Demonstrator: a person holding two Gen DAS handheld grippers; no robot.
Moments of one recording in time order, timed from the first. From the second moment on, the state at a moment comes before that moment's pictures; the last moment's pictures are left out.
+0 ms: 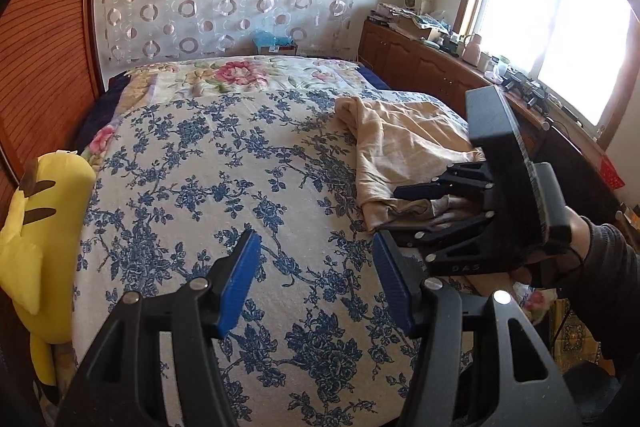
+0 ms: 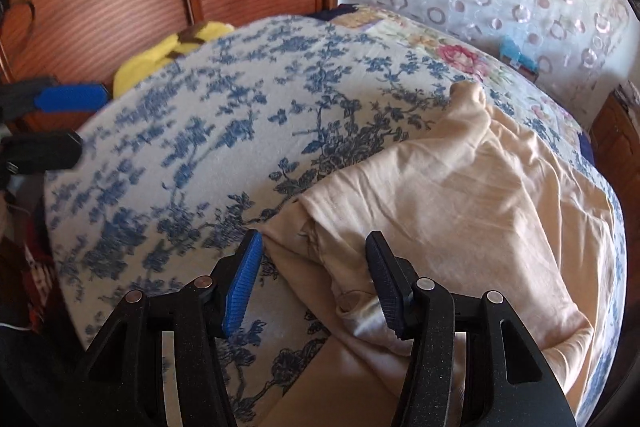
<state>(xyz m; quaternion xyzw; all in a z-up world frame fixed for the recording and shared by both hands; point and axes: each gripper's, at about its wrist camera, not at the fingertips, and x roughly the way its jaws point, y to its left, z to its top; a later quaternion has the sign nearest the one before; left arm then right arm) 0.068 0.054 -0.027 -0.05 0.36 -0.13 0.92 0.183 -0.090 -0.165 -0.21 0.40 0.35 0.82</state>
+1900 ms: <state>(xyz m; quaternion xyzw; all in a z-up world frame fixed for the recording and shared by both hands) 0.073 -0.031 -0.041 -0.04 0.37 -0.20 0.91 0.172 -0.263 -0.116 -0.12 0.33 0.18 0.92</state>
